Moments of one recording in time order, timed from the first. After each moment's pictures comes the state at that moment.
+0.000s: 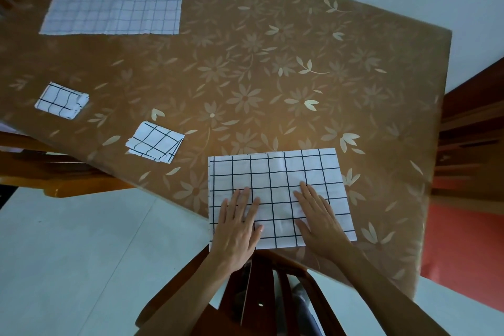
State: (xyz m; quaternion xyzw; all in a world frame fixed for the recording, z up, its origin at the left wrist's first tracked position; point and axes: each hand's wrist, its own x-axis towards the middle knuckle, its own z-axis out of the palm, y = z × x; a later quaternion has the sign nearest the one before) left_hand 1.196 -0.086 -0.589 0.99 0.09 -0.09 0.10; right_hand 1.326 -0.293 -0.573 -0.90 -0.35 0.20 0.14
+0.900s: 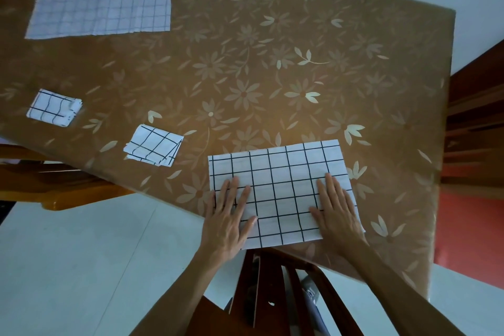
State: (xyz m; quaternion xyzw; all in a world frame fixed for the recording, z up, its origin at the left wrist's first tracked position) left_hand 1.200 -0.042 -0.595 0.99 0.09 -0.12 0.08; right_hand 1.330 -0.305 -0.594 -0.95 -0.26 0.14 0.05
